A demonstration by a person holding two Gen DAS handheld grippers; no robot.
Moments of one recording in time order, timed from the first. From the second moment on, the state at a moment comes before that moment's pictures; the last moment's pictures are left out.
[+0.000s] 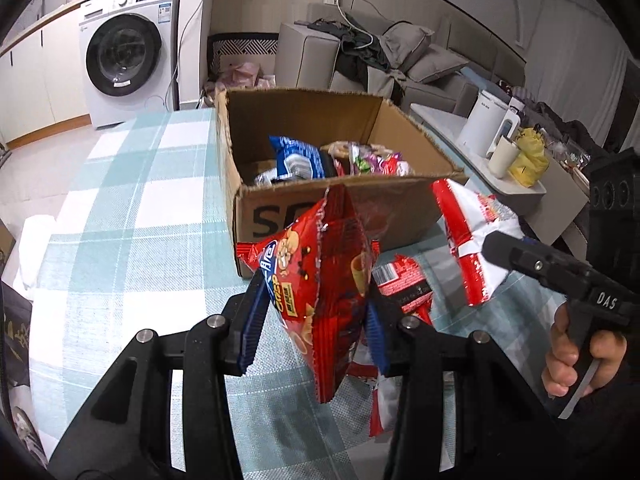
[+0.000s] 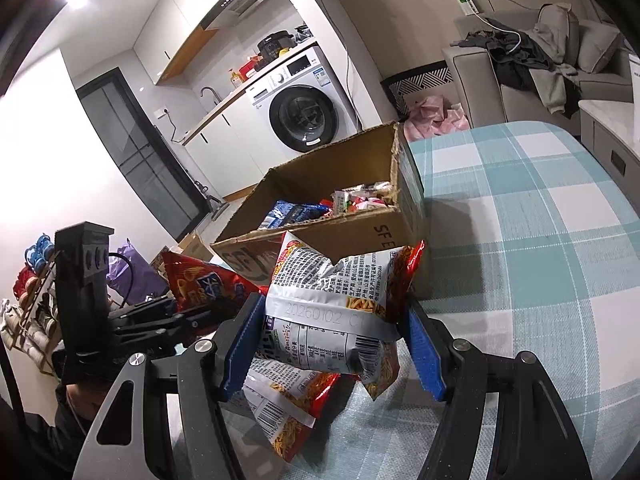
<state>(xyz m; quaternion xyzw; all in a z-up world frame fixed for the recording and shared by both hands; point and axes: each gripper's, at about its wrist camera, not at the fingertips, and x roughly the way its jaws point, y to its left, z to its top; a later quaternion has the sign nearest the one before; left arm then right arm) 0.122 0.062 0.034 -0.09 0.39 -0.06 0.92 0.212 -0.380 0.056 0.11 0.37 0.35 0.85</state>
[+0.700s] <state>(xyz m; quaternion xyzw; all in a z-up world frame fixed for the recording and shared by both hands) 0.103 0.087 0.103 -0.09 0.33 -0.06 0.94 0.210 -0.371 0.105 0.08 0.34 0.34 0.88</state>
